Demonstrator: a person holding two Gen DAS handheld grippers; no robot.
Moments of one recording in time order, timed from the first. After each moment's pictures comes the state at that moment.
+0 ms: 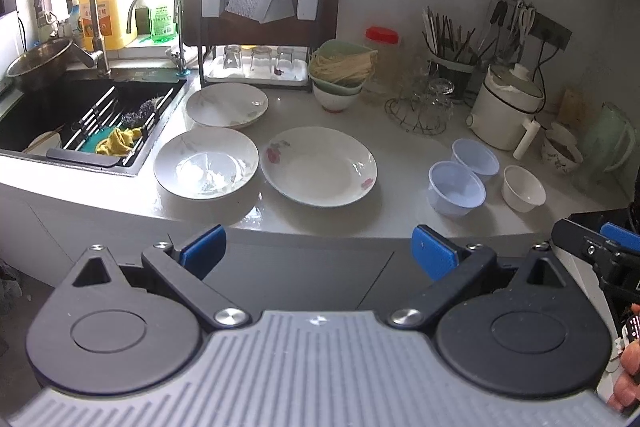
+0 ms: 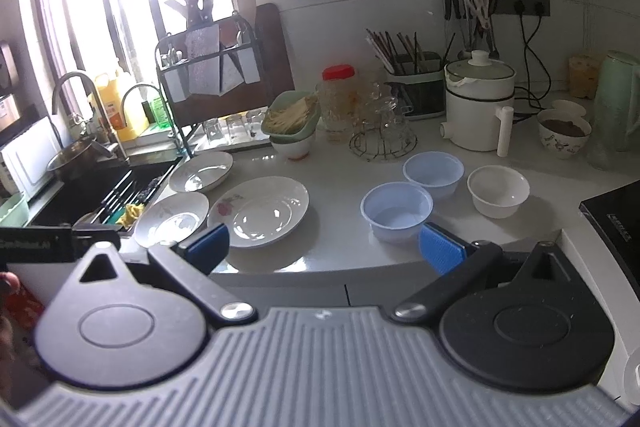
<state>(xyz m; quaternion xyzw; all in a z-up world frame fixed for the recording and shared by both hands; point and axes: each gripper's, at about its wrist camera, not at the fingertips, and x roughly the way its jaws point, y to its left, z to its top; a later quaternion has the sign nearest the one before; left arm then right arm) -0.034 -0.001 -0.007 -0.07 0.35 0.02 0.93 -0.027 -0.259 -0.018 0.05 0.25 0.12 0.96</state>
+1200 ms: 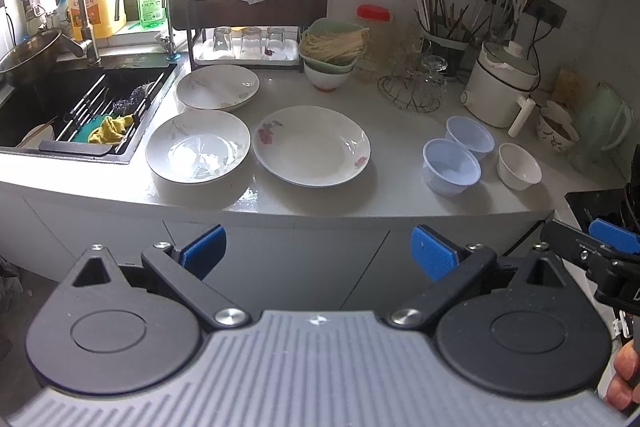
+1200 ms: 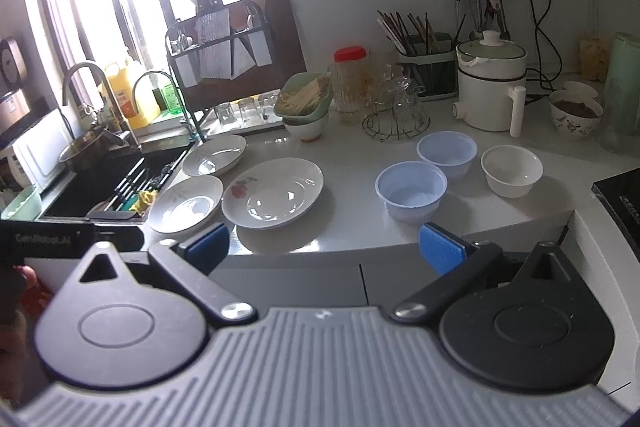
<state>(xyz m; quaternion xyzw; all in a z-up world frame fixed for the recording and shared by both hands) -0.030 -0.003 -0.012 -0.06 0.38 0.01 0.92 -0.032 -0.259 -0.028 0.07 0.27 0.14 0.95</state>
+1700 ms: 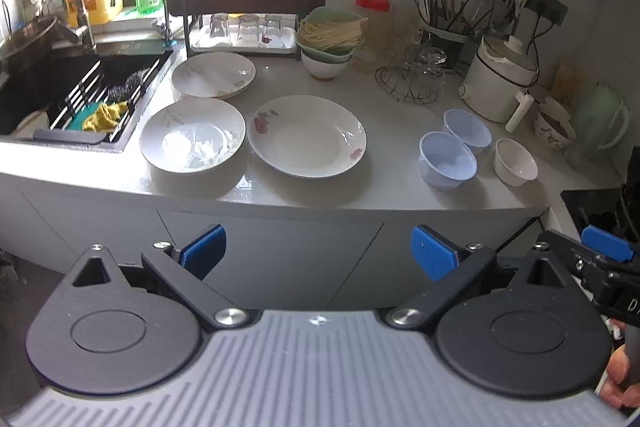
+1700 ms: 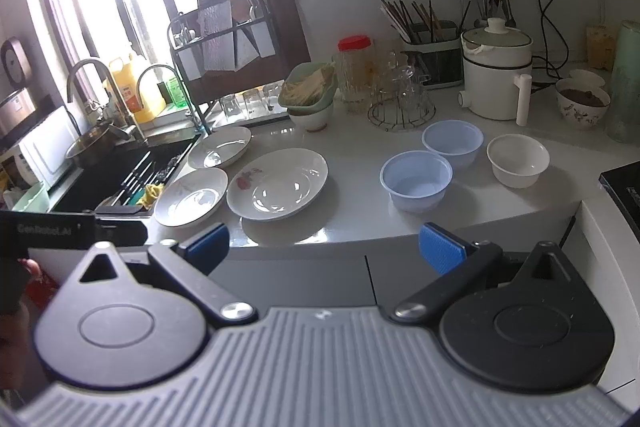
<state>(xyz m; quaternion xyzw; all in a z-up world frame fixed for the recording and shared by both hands) -0.024 0.002 -0.013 -0.08 0.40 0.01 0.91 -0.024 -0.268 -0.028 0.07 0.29 0.15 0.94</state>
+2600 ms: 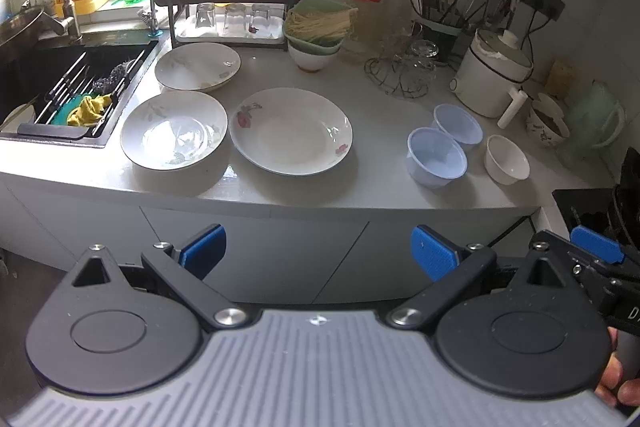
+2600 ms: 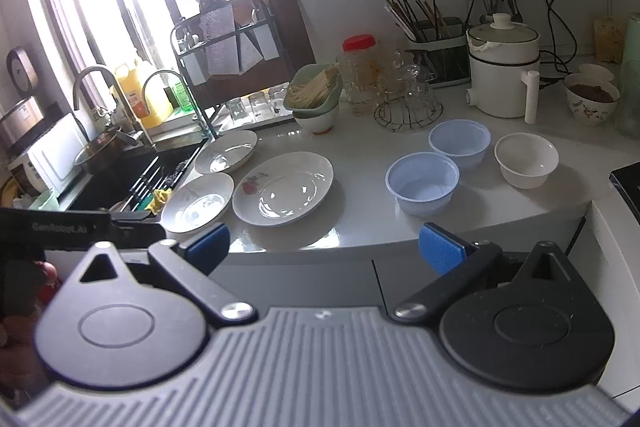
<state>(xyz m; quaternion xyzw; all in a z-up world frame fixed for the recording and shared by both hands) -0.001 -0.009 -0.014 -0.09 0.42 -0.01 0.90 -0.012 -0.275 -0.027 0.09 0.30 0.17 0.94</state>
